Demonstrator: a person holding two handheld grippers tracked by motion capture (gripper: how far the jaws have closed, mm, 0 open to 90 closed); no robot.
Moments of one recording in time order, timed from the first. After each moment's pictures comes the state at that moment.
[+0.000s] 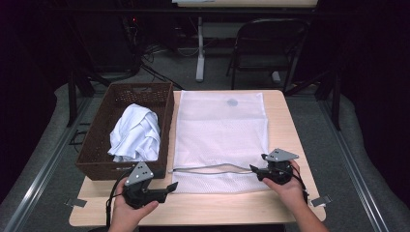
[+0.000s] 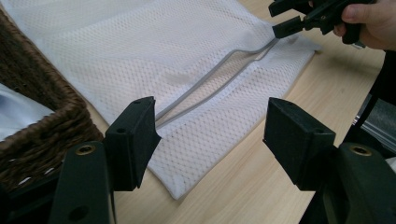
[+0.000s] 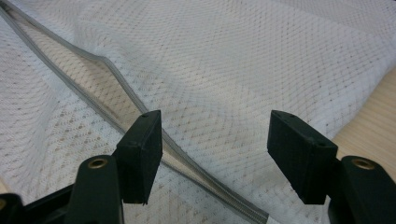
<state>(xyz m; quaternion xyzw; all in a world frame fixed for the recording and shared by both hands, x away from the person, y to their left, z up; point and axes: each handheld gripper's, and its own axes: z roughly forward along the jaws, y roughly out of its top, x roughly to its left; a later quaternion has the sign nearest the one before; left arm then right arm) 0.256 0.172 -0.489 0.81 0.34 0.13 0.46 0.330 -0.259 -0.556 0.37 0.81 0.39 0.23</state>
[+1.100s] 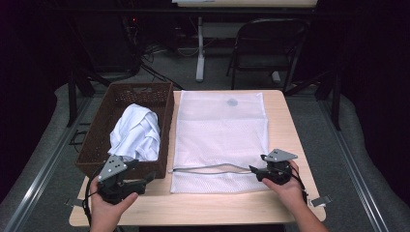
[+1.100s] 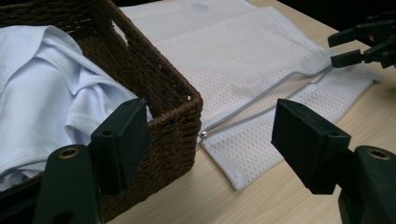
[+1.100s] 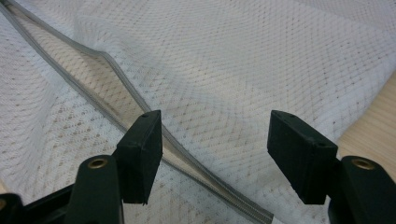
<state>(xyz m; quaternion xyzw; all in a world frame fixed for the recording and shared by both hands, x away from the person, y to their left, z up) 0.255 0.220 -0.468 0.76 0.42 0.19 0.46 0.332 -0.258 -0.560 0.37 0.81 0.39 0.23</state>
